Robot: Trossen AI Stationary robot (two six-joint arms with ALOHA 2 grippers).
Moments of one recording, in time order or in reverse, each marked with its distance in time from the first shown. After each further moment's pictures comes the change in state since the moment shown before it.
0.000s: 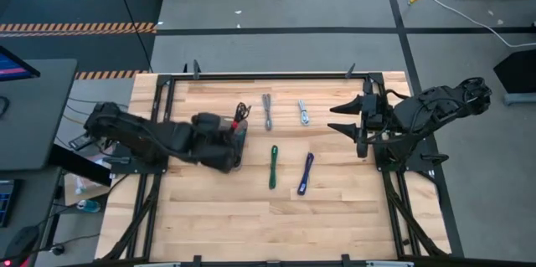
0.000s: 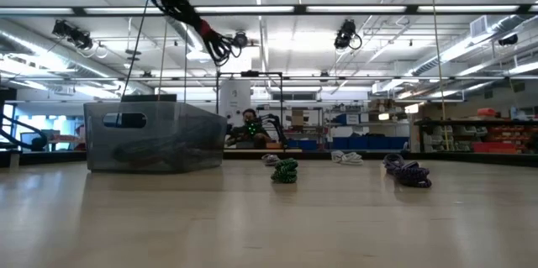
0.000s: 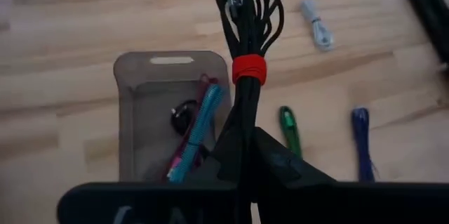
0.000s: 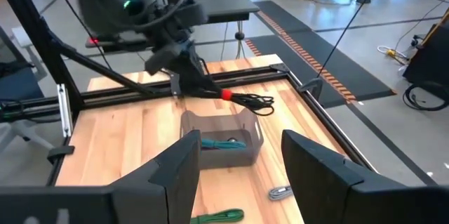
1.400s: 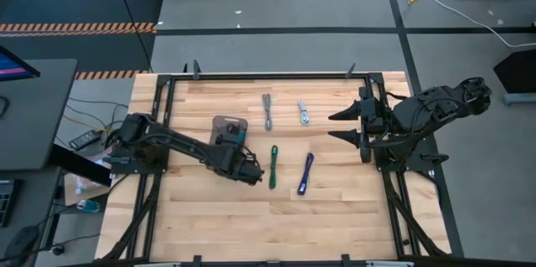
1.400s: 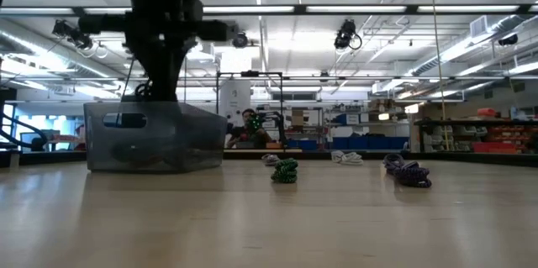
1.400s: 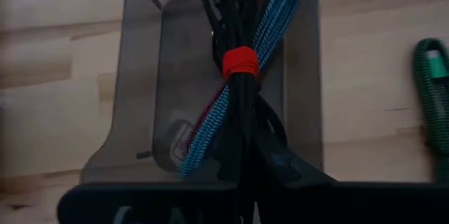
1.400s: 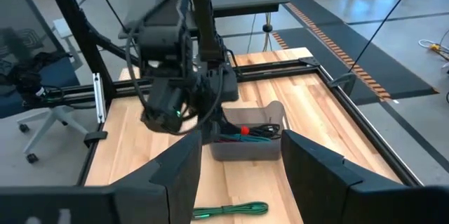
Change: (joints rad) left arm 0.026 0.321 -0.139 0.103 0.197 -0.099; right arm 0.000 0.000 0.000 -0.001 -0.114 0.005
